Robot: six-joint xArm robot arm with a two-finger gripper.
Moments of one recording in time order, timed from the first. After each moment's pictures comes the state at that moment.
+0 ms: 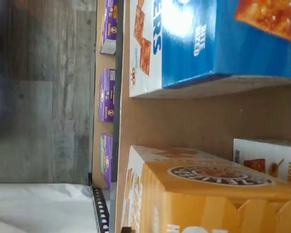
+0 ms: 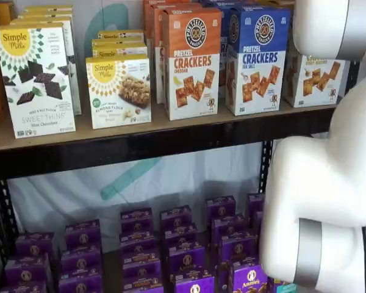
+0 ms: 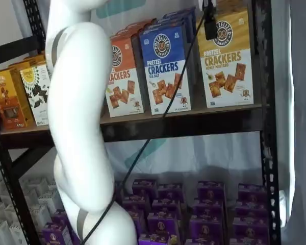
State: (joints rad) arm -0.58 -0.08 -1.84 0.12 1.71 -2.12
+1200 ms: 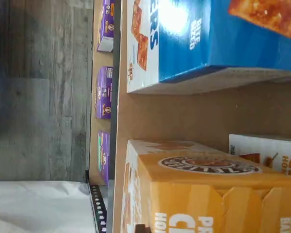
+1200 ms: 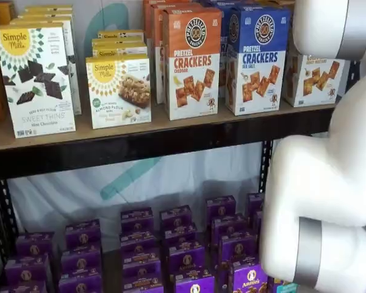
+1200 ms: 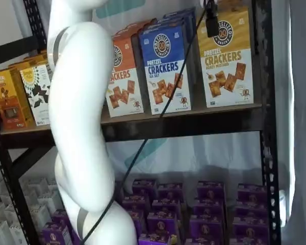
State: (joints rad) arm -0.59 -0.07 -1.87 0.12 1.72 -2.13
